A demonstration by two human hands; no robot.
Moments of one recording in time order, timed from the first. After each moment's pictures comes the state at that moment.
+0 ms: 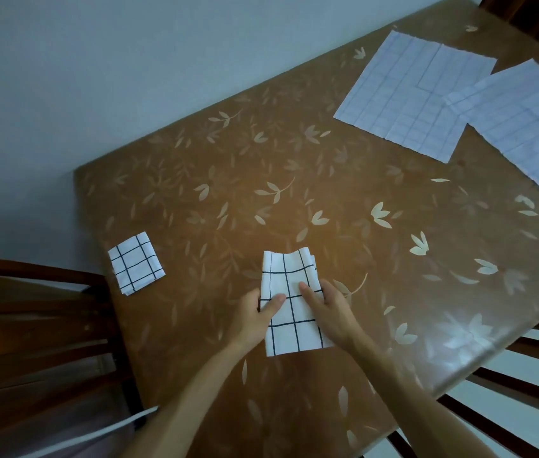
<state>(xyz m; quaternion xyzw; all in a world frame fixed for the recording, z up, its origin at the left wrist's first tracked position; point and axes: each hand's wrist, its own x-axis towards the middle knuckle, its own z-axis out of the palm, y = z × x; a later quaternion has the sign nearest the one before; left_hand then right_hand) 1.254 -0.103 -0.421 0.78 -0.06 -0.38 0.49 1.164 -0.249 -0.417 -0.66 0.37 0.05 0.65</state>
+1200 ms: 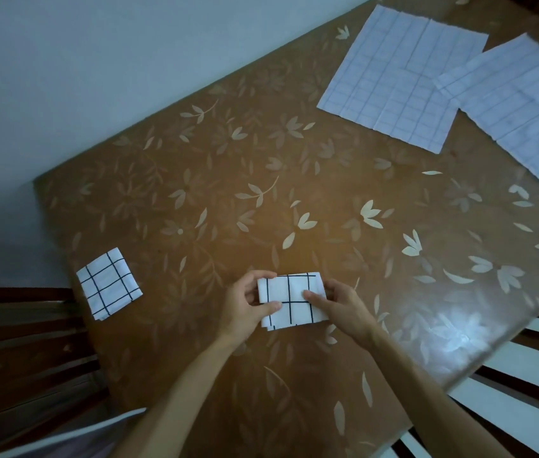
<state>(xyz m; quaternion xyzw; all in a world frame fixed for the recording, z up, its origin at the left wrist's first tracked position) 1.293 -0.136 -0.433 0.77 -0.10 -0.38 0.50 1.166 -0.306 -0.448 -0.64 0.39 0.09 0.66</state>
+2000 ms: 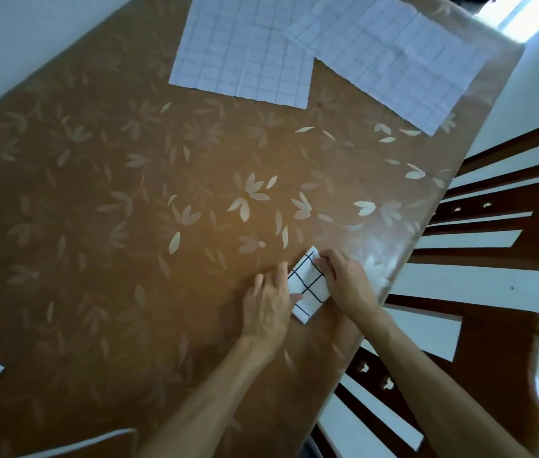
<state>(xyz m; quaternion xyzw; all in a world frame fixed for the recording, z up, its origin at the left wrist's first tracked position) 1.156 -0.281 -0.476 0.84 -0.50 -0.18 0.10 1.032 -0.402 -0.494 -0.84 0.47 -0.06 0.28</state>
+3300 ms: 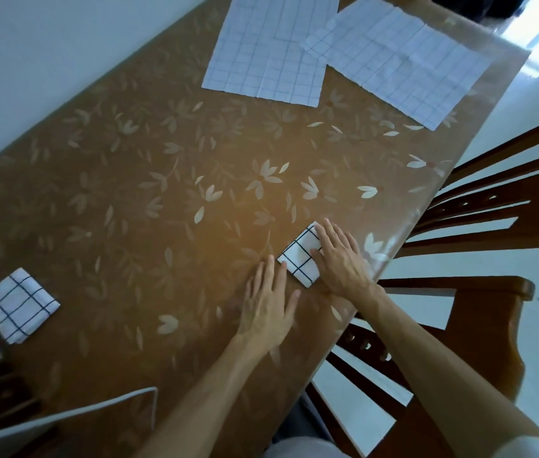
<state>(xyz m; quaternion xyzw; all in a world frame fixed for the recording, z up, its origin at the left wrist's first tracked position) 1.126 -0.202 -0.456 0.82 -0.51 -0.26 0.05 1.022 -0.368 -0.468 -0.90 0.39 0.07 0.20</state>
